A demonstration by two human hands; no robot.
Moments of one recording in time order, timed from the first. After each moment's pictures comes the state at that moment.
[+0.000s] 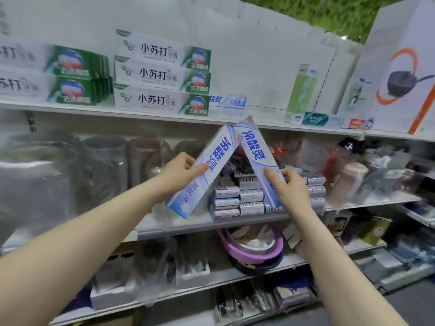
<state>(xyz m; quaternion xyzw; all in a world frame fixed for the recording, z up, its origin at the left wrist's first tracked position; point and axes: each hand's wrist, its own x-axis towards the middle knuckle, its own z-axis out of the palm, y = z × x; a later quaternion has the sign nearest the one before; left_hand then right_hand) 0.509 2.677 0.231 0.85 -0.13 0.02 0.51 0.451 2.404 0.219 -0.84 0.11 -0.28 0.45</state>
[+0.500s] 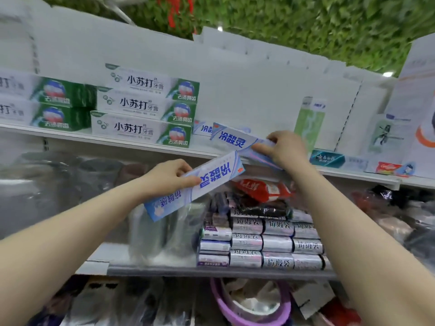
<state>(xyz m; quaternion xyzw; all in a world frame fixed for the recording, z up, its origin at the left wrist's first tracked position) 0.553 2.614 0.292 0.92 -0.11 0.11 0.37 0.610 2.333 0.372 -0.93 -0.06 -0.32 0.15</state>
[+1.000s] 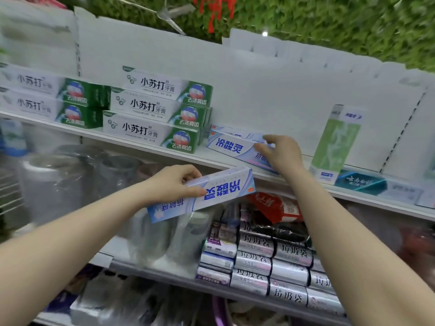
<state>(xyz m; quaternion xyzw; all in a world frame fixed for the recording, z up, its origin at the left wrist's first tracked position) 0.565 2.584 0.297 0.93 -0.08 0.14 0.33 0.697 2.340 0.370 -0.92 -0.16 -0.28 0.23</state>
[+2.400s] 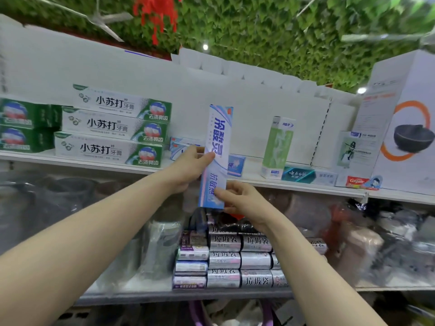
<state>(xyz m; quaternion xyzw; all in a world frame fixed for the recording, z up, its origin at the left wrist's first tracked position) 0.588 2.504 0.358 0.71 -0.15 0.09 0.68 0.567 2.329 0.315 -0.79 -0.17 0.01 0.58</state>
